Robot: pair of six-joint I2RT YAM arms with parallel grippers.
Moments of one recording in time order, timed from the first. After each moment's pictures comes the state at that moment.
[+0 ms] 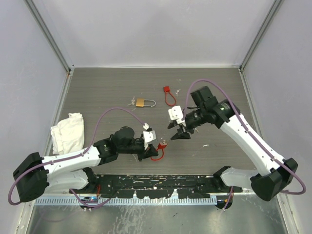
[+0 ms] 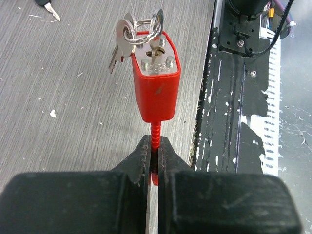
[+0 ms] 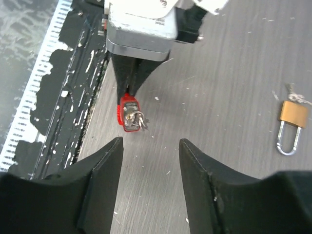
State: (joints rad) left arm -0.98 1.09 0.53 0.13 0.42 0.01; right arm 0.59 1.22 1.27 -1.04 -0.91 -1.04
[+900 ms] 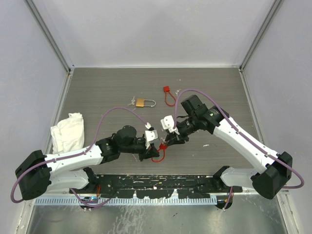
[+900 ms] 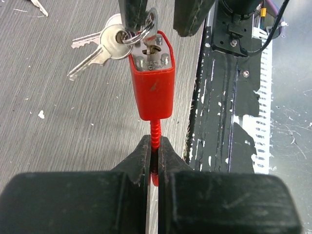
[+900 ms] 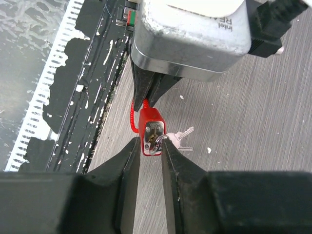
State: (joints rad) left arm -0.98 1.13 0.56 0.12 0.44 -0.01; right arm 0.66 1.22 1.13 -0.94 -0.88 -0.98
